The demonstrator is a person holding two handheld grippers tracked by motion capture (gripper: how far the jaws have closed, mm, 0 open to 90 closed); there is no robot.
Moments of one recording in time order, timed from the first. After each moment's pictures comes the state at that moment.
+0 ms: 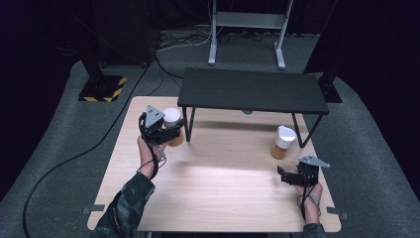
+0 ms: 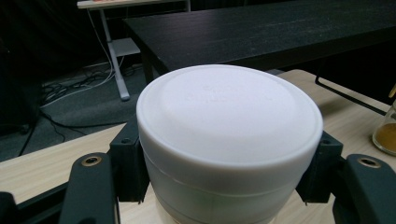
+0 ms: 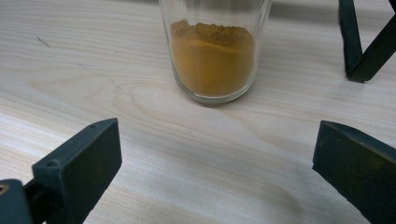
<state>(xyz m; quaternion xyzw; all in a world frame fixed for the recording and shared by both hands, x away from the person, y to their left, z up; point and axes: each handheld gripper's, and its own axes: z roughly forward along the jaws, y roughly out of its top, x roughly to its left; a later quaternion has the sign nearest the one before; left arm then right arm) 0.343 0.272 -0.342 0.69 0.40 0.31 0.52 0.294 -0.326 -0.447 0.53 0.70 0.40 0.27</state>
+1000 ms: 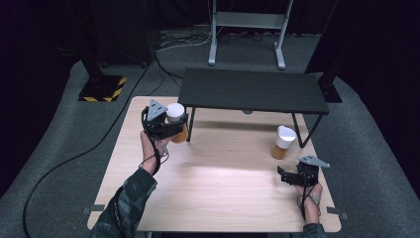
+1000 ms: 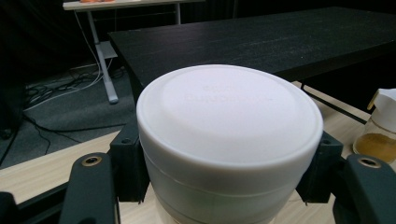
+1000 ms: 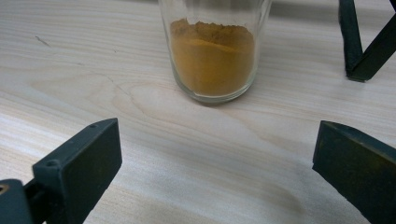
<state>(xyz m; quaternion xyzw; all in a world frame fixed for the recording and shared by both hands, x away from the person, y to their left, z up) 0.351 0.271 -0.327 0.69 0.39 0.29 0.53 0.295 -0.326 -0.446 0.53 0.70 0.40 0.27</state>
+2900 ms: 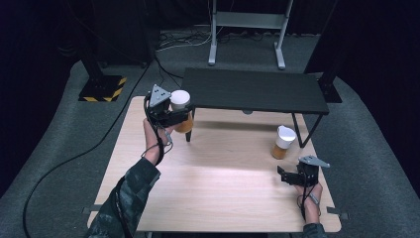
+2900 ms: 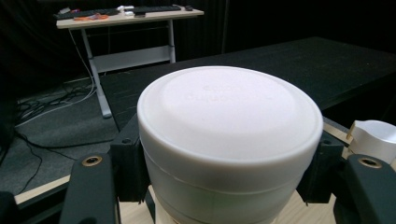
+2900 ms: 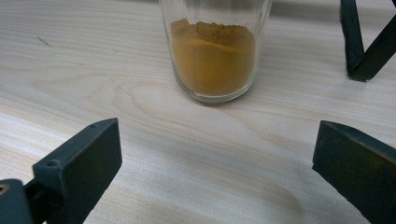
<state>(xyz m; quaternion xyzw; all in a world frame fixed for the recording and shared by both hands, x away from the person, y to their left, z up) 0.359 0.259 -0.289 0.69 0.38 0.29 0.55 0.295 -0.327 -0.446 0.53 0.70 0.40 0.26</state>
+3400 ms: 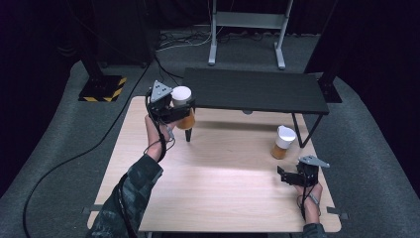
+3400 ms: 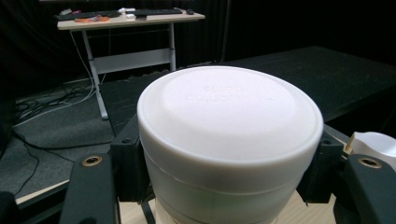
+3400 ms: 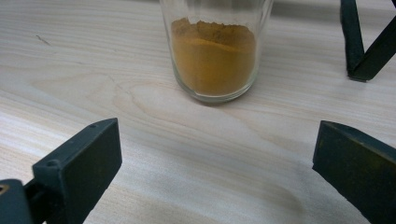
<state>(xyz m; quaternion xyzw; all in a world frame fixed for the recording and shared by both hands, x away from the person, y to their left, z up) 0.365 0.254 -0.281 0.68 0.38 0.29 0.56 0.295 -0.326 -0.446 0.53 0.70 0.40 0.26</state>
